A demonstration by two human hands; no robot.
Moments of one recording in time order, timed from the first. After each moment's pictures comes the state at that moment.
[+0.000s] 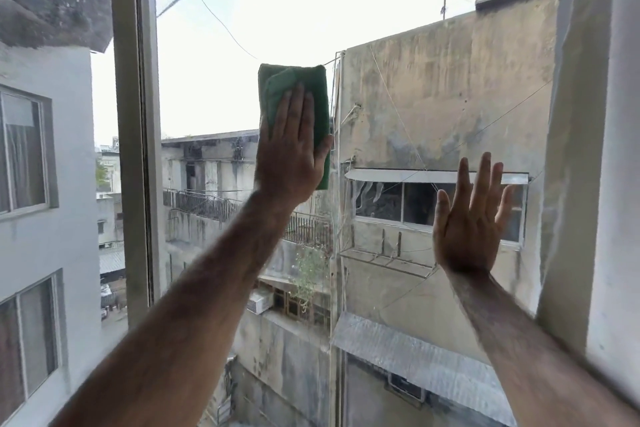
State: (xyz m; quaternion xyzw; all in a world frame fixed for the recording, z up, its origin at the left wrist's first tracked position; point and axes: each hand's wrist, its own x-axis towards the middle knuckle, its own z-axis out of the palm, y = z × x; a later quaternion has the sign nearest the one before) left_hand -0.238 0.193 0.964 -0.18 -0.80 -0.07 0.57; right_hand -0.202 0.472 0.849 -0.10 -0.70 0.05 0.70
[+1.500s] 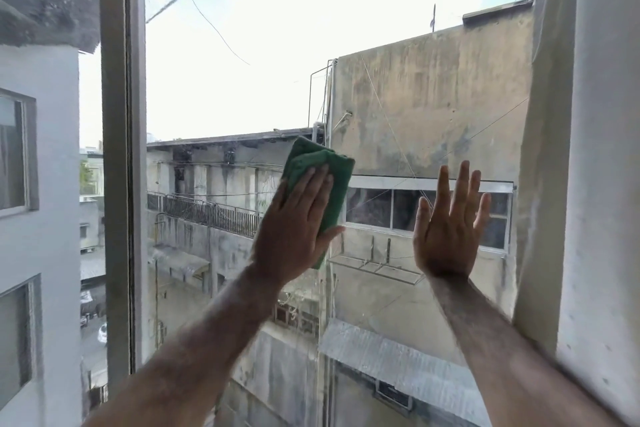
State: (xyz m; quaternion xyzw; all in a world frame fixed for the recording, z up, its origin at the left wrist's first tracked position) left_hand -0.229 0.207 0.868 -0.27 -0.78 0.02 0.57; right_hand -0.196 0.469 0.850 -0.11 -0.71 0.04 0.70
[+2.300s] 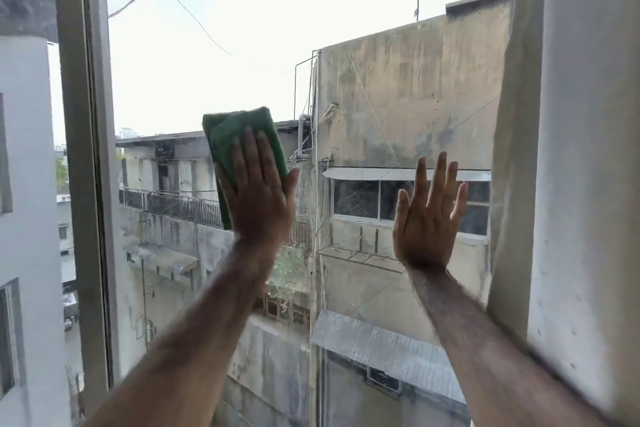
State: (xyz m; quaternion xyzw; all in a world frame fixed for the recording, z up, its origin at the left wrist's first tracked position) left_hand -0.242 0.223 0.897 -0.08 -0.80 -0.18 0.56; right_hand -0.201 0.470 0.851 -0.11 -0.70 0.04 0.71
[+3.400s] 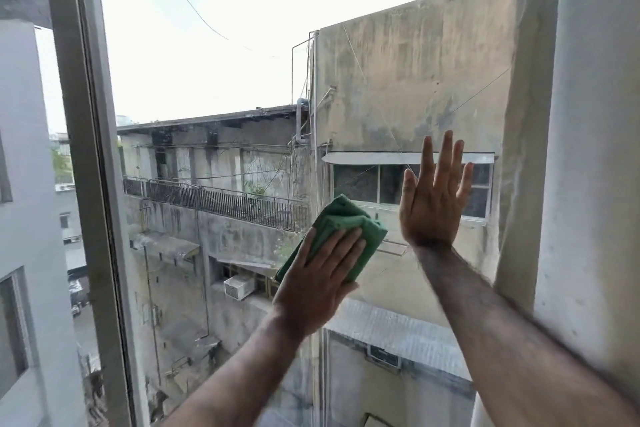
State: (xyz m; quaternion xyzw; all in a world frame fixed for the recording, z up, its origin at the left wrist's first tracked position) left_hand -0.235 0.258 0.742 -0.36 -0.74 0.10 0.56; right_hand -0.197 0.473 0.850 -0.12 -0.70 0.03 0.70
